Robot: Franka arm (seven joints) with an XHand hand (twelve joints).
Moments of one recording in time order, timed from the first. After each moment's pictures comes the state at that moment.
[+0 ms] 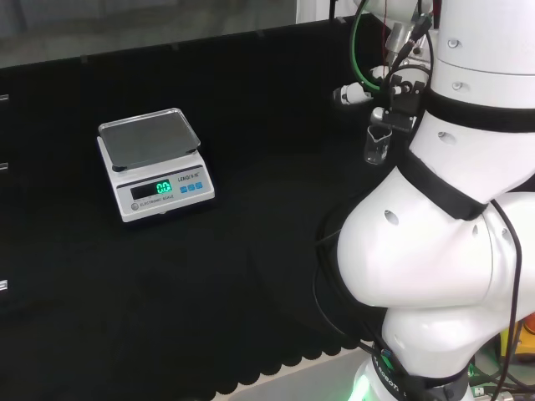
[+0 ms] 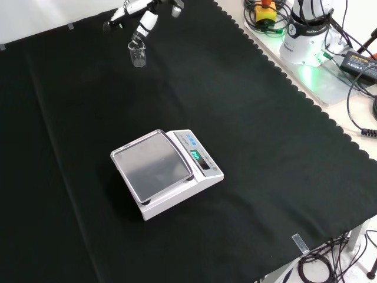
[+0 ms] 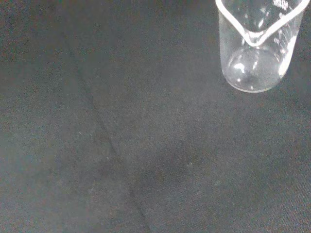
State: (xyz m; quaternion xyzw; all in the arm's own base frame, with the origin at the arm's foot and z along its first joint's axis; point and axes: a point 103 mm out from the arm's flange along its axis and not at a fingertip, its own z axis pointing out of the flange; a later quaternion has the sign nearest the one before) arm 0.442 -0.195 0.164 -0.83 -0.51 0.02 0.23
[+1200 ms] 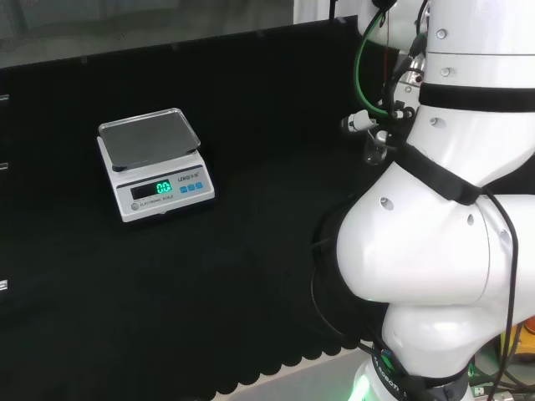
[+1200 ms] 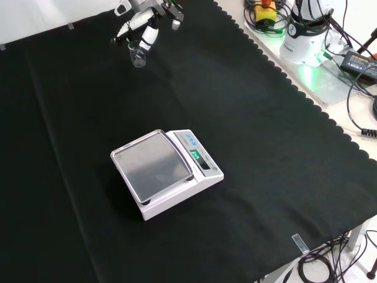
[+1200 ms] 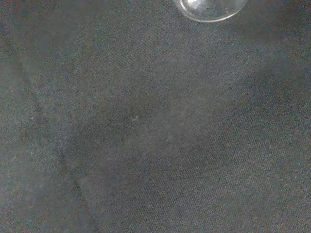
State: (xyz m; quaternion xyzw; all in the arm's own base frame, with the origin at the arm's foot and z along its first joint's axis) arm 0.433 -0.211 0.105 -0.84 -0.47 0.05 0.27
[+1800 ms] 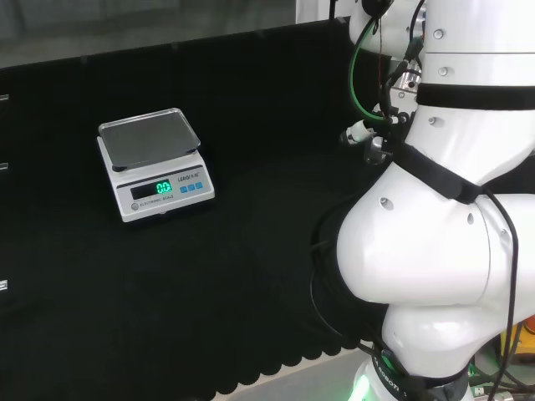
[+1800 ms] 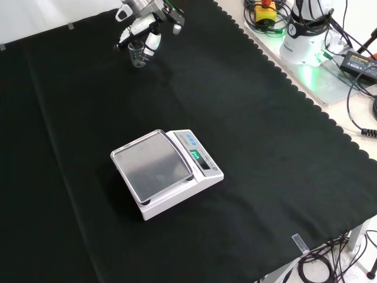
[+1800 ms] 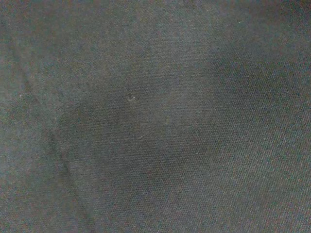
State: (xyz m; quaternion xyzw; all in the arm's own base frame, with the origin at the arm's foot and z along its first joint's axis) arm 0.433 -0.207 0.095 -0.84 -0.48 0.07 0.26
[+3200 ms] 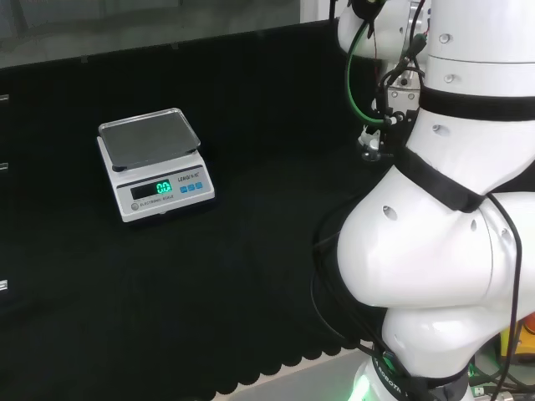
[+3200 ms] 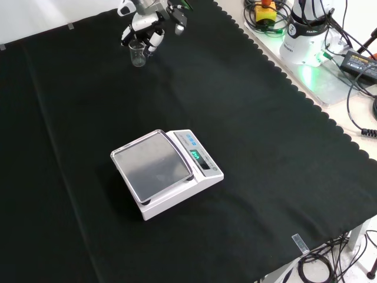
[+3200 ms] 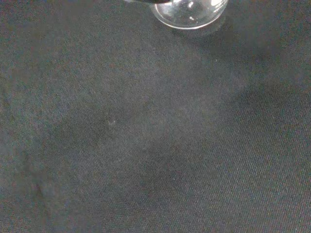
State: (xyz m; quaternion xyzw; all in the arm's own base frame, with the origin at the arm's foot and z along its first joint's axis) arm 0.431 -0.204 0.109 -0.85 -0.48 0.08 0.18
